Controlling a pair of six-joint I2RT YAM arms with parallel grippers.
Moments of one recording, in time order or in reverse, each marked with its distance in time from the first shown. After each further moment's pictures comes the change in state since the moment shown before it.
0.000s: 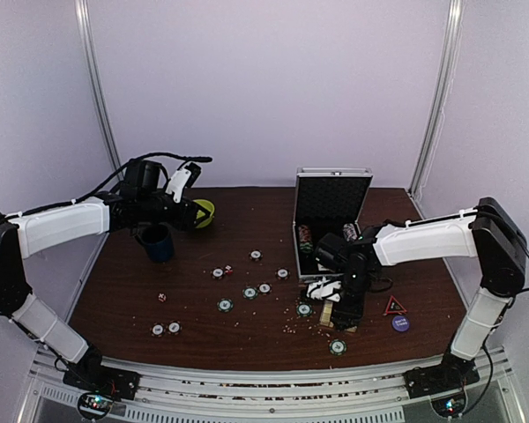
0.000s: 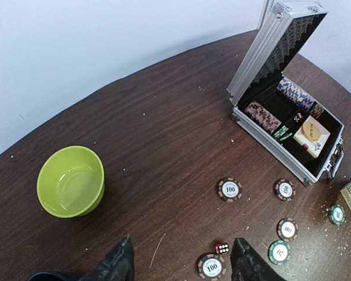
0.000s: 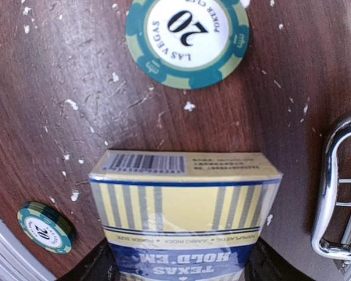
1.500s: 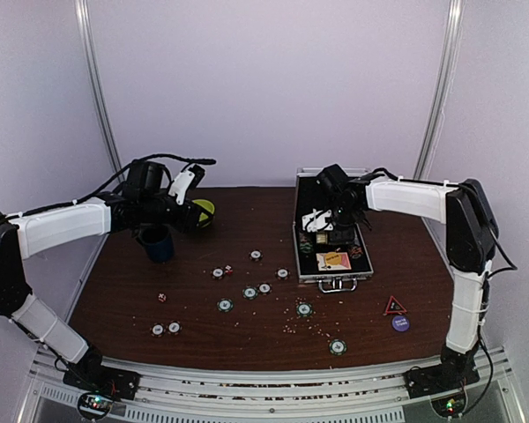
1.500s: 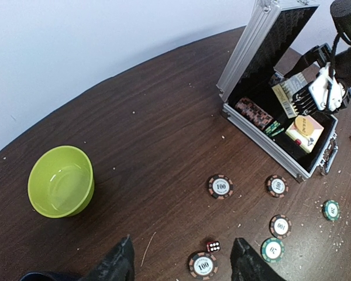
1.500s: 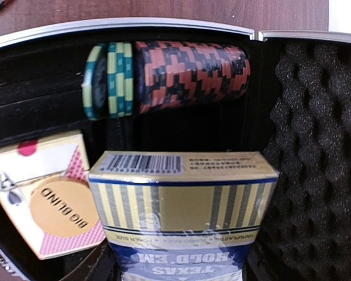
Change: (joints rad) left arm -0.024 0.000 0.001 -0.014 0.003 0.000; right arm -0.275 0.252 0.518 0.145 0.304 -0.615
